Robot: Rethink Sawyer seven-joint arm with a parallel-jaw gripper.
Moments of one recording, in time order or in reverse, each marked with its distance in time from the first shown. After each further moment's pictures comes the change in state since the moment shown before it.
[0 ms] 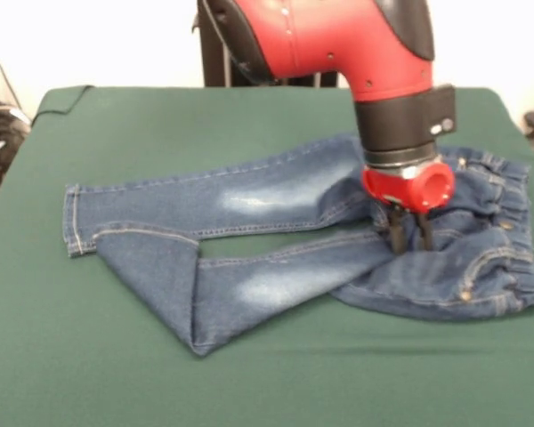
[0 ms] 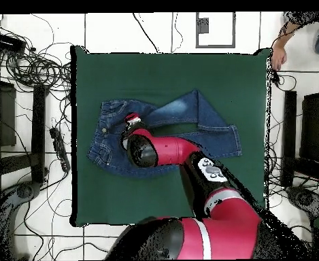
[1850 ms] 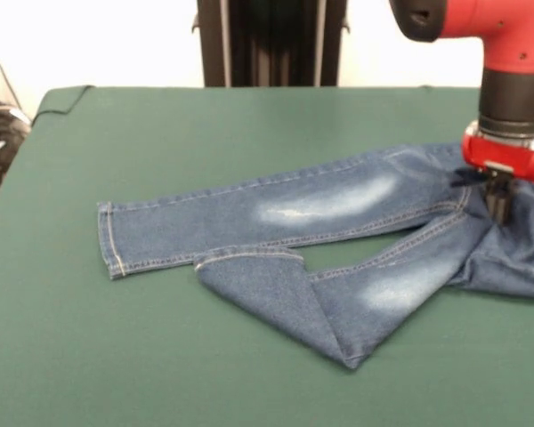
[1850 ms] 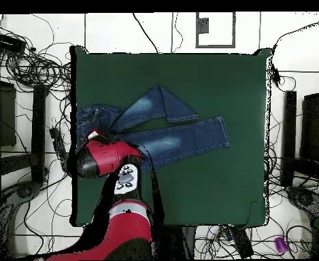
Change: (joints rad) arm 0.483 -0.005 -0.299 -0.097 0.165 0.194 0.000
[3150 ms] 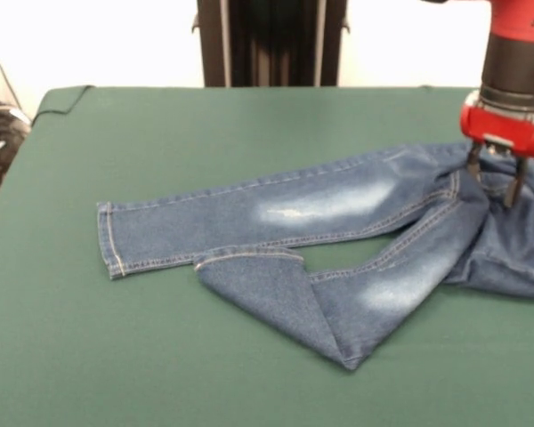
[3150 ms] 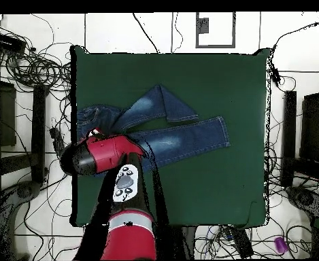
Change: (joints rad) arm -0.014 -0.093 -0.002 -0.010 -0.052 0.186 0.000
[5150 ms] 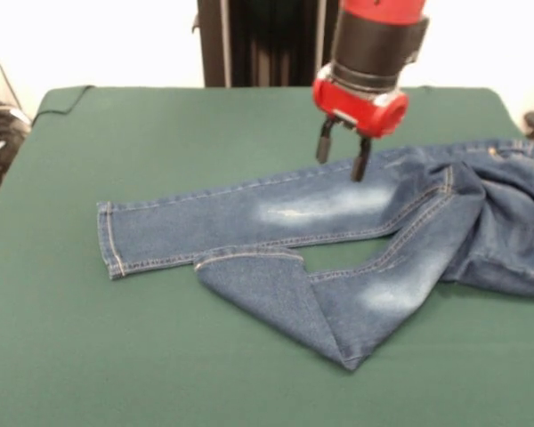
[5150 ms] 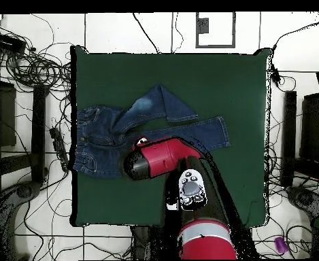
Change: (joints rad) arm -0.285 -0.097 0.074 0.103 -0.345 0.124 0.000
